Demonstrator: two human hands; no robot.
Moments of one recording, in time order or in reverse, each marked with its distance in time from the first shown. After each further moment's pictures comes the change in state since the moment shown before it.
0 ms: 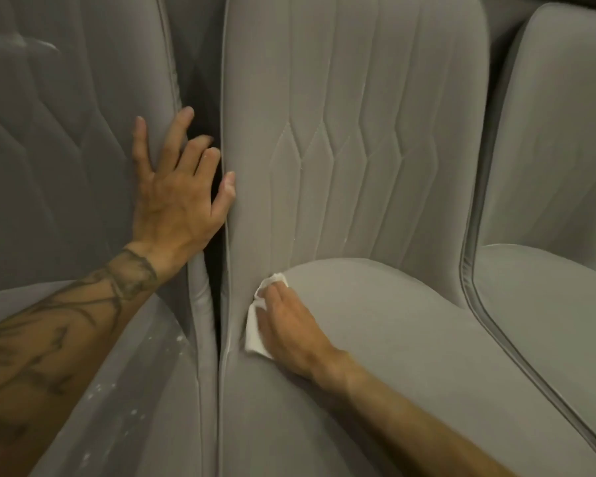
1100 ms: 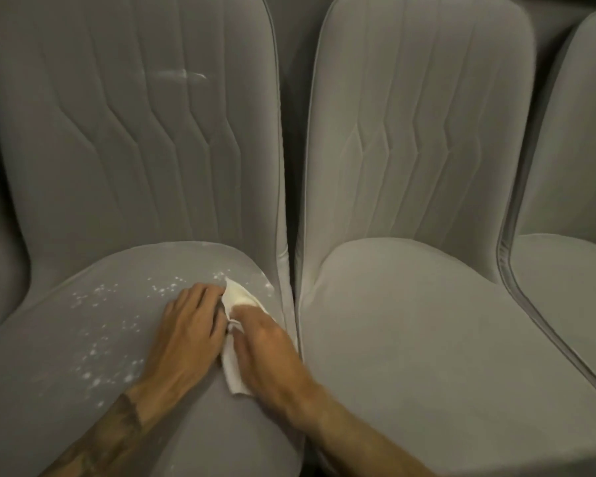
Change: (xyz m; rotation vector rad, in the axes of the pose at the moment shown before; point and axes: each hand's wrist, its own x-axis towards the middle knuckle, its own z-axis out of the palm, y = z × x) left_hand -0.198 -0.018 -0.175 -0.320 -0.669 -0.431; right_hand -0.075 -0.176 0.032 0.349 0.032 0.013
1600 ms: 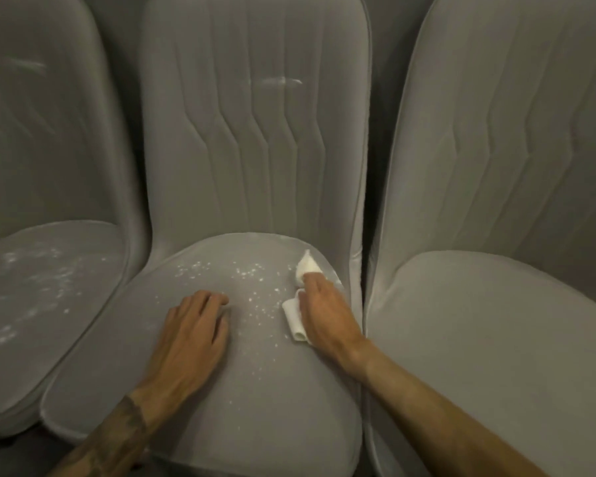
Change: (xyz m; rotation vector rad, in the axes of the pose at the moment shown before) left_hand -0.065 -0.048 -0.051 0.206 0.032 -0.191; right_hand 0.057 0.025 0.020 -0.280 -0.102 -0.148
